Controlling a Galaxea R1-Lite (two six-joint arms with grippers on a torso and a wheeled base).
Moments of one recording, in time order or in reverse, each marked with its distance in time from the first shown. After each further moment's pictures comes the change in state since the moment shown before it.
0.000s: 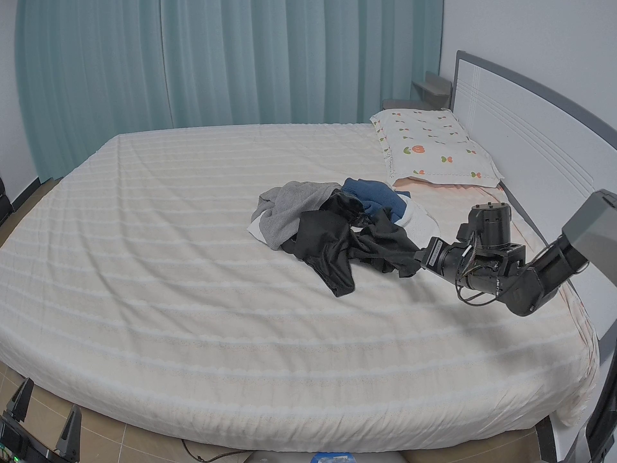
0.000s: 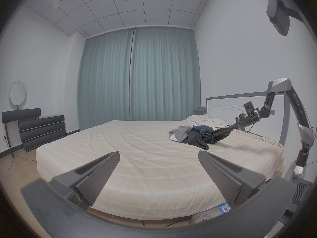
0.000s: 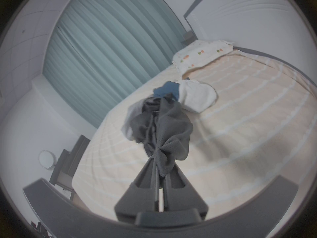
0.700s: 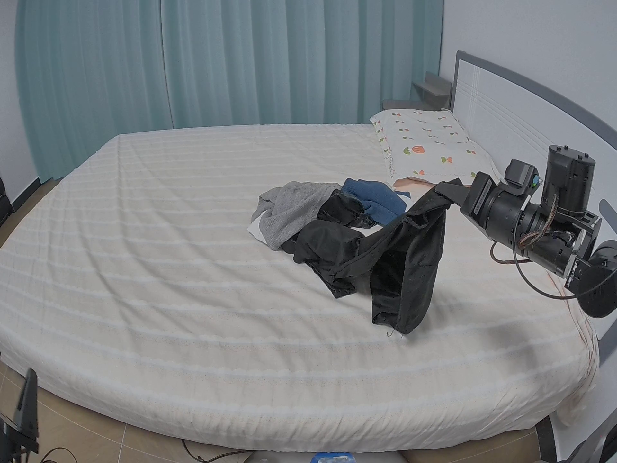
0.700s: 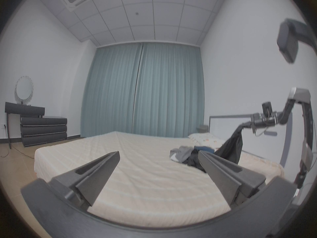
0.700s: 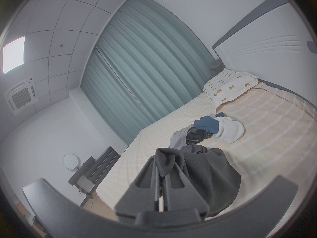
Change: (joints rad) left arm 0.003 0.050 -0.119 -0.077 0.035 -0.080; right arm 0.107 -0.441 0.134 -0.043 -0.007 0.003
